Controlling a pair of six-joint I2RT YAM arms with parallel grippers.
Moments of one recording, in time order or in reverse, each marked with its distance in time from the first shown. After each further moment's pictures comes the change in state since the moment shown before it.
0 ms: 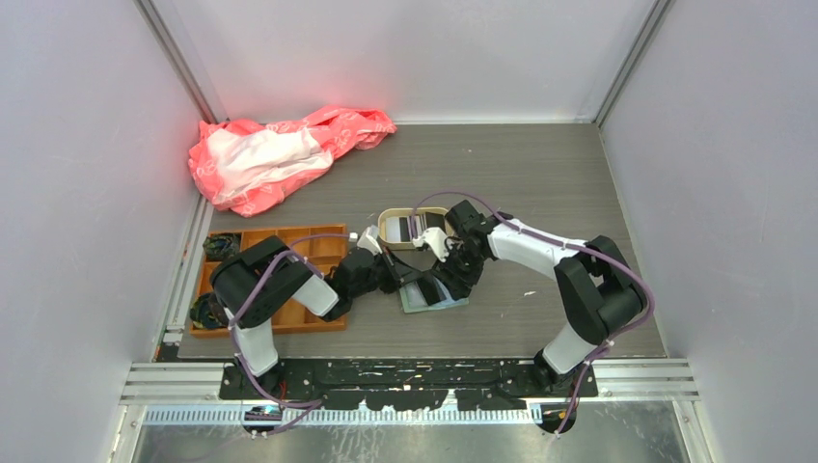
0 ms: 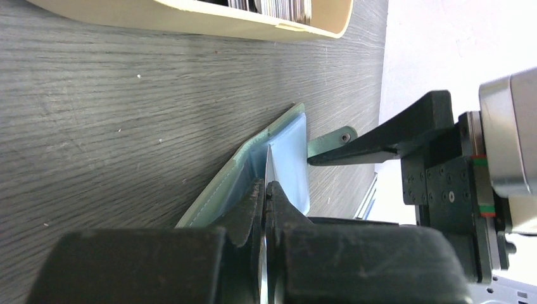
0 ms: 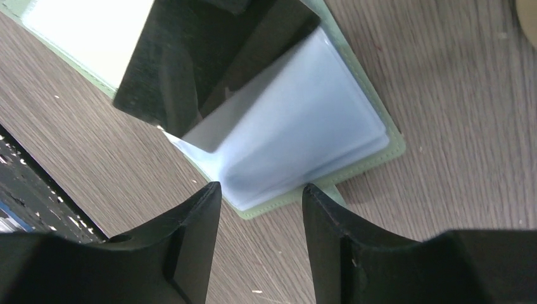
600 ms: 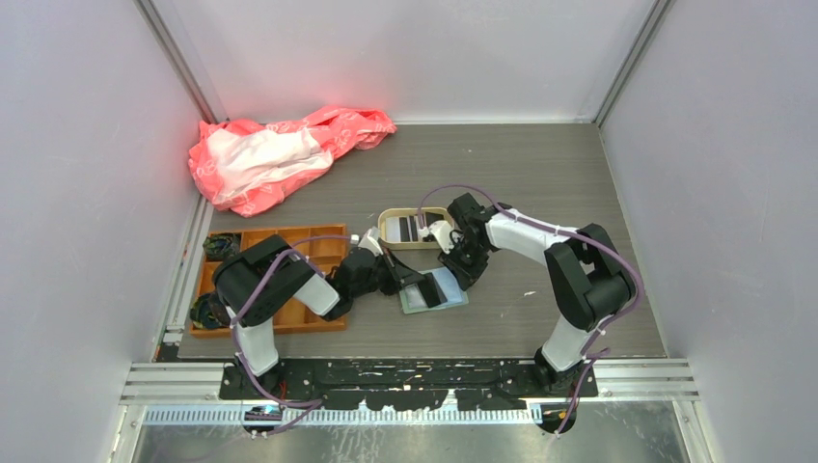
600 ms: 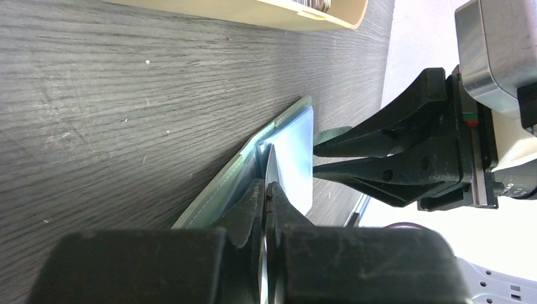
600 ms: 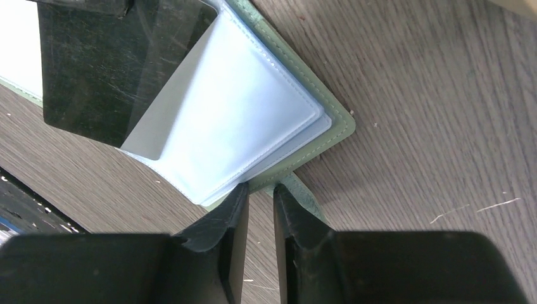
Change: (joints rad) left arm 0.002 0.022 0.005 -0.007 0.031 -0.027; right arm -0.062 0.087 0.064 -0.056 0.054 0.063
